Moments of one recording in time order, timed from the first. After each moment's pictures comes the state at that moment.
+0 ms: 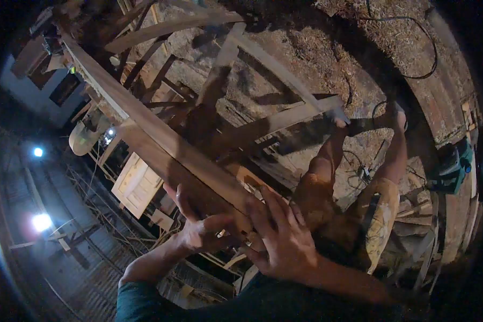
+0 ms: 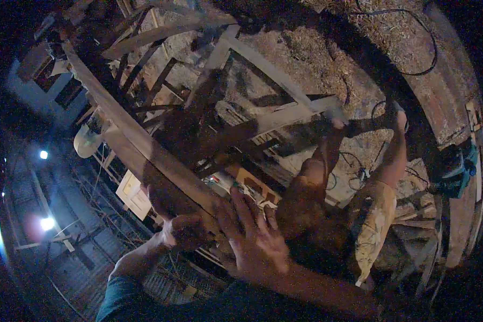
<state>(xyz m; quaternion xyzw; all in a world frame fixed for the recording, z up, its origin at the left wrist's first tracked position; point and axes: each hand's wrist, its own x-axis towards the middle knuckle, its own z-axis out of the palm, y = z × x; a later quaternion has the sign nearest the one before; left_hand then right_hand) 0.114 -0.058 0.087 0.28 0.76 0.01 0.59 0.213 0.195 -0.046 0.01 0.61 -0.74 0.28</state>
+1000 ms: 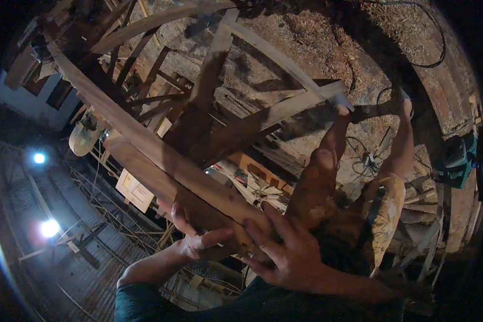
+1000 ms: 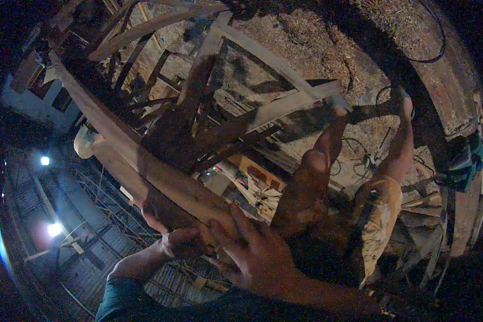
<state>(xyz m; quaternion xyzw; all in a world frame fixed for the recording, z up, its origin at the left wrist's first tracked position) 0.106 -0.028 0.070 0.49 0.79 -0.01 0.35 0.212 0.198 -0.051 0.08 0.57 -0.78 0.24</state>
